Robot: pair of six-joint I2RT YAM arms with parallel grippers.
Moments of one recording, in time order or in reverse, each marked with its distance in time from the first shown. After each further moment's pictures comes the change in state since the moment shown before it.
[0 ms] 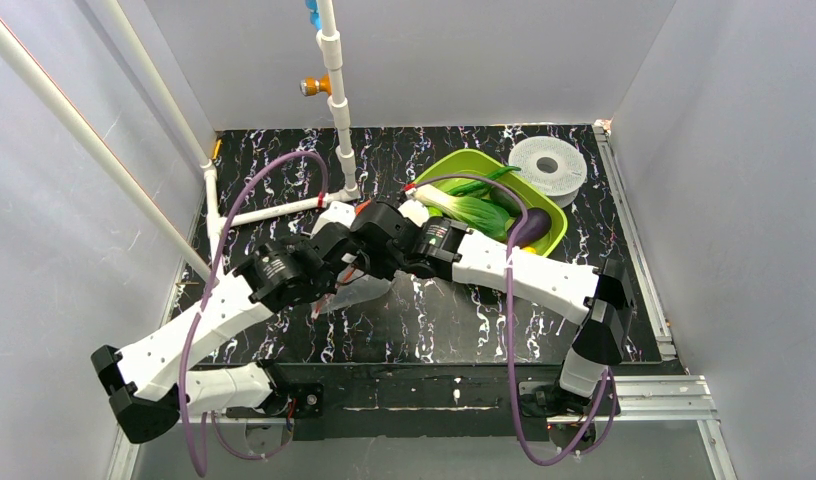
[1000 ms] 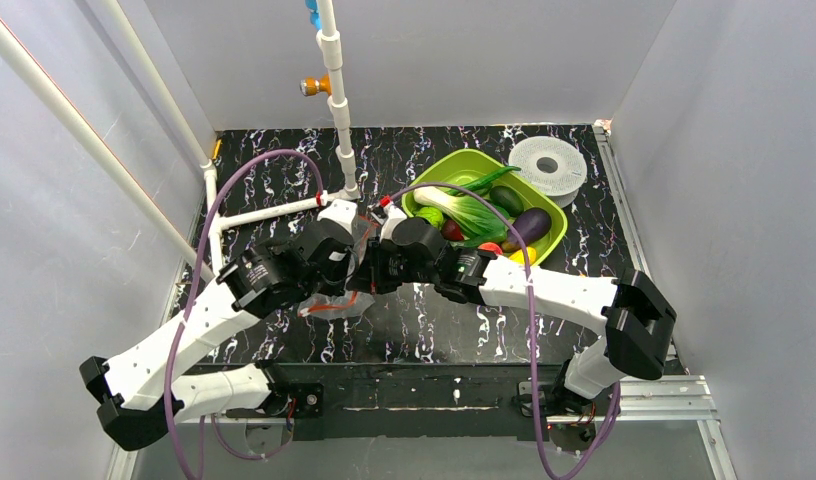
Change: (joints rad) left arm 0.002 -0.041 0.021 0.072 0.177 -0.011; right arm -0.061 -0.191 -0.506 0.712 -0.447 -0.609
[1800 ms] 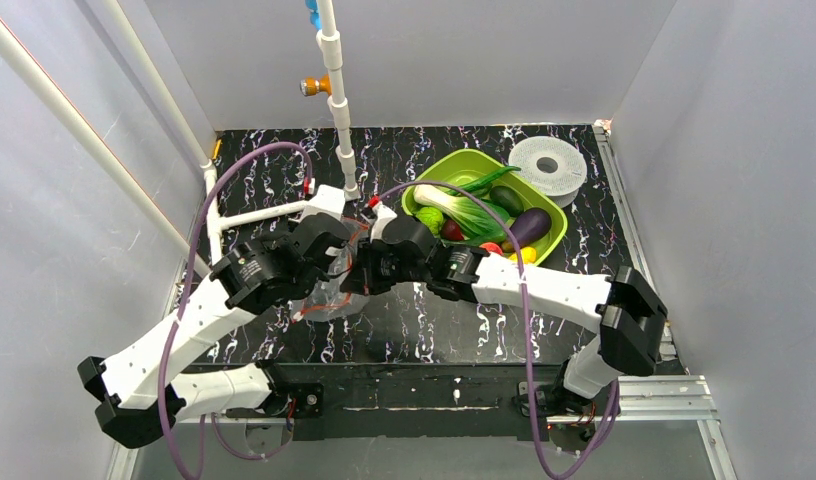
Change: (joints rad) left arm 0.000 0.018 0.058 -0.044 -0.249 0.064; right arm 0.021 0.022 0.055 -0.049 0.012 -0.036
